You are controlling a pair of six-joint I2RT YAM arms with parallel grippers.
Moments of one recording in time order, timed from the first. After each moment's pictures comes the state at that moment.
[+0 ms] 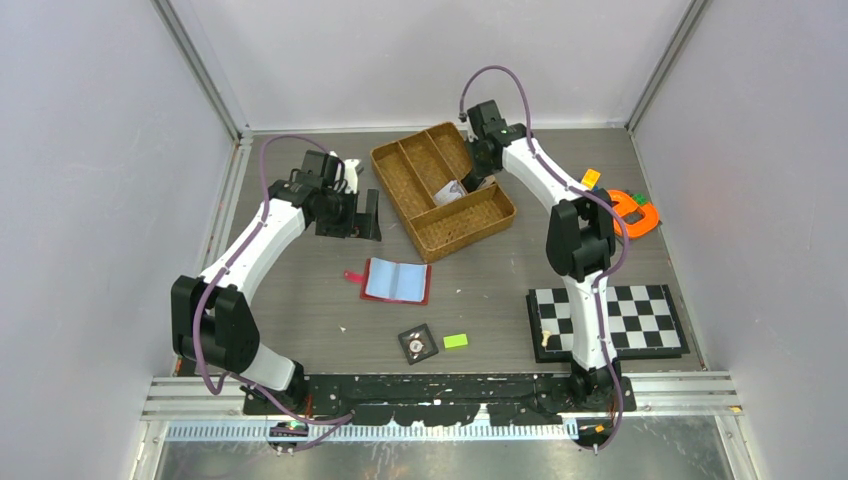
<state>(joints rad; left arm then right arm) -0.29 1.50 1.25 -0.77 0.25 -0.16 0.38 2.23 2.03 -0.73 0.16 -0.03</state>
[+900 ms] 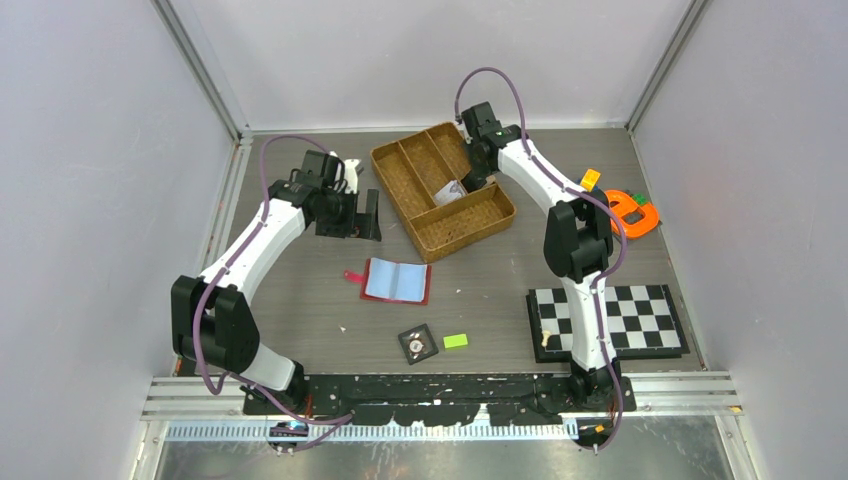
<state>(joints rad) -0.29 1.50 1.25 -0.77 0.25 -0.16 0.41 2.23 2.03 -0.73 0.25 -0.06</state>
